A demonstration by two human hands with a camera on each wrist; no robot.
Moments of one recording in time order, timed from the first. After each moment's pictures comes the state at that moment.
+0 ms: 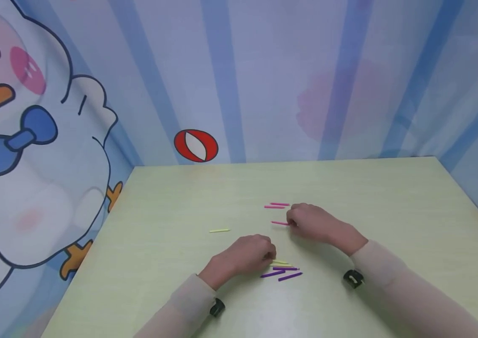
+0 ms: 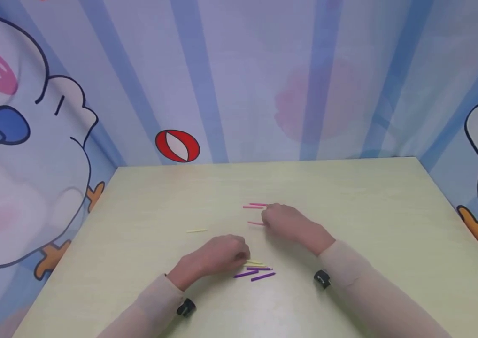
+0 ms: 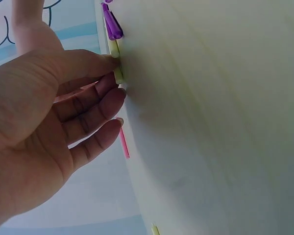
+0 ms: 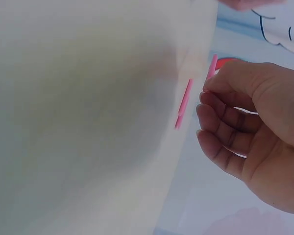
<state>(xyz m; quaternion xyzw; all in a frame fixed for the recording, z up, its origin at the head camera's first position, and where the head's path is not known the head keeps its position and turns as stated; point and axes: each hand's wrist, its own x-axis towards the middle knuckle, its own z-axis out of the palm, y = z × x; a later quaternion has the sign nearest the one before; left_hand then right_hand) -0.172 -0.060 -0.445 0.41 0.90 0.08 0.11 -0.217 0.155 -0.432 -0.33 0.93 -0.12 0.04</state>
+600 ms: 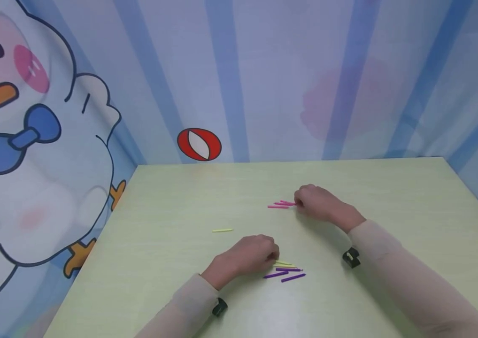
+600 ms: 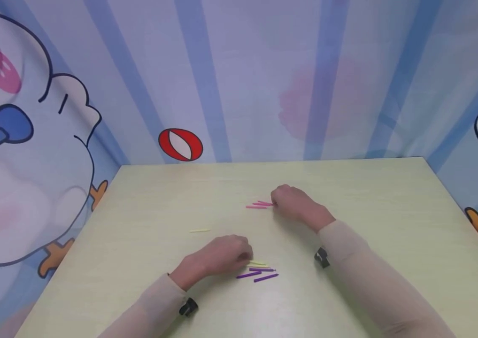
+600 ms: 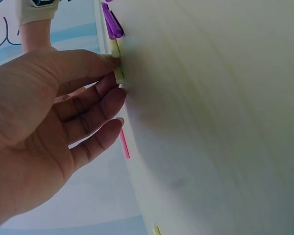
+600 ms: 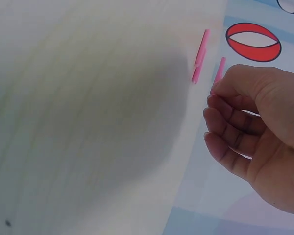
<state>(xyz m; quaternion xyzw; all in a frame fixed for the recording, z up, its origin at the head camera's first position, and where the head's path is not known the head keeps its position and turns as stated) -0.174 -0.059 -0.447 0.40 0.90 0.09 0.13 -0.268 0.168 -0.432 -0.31 0.94 -0.14 0.03</state>
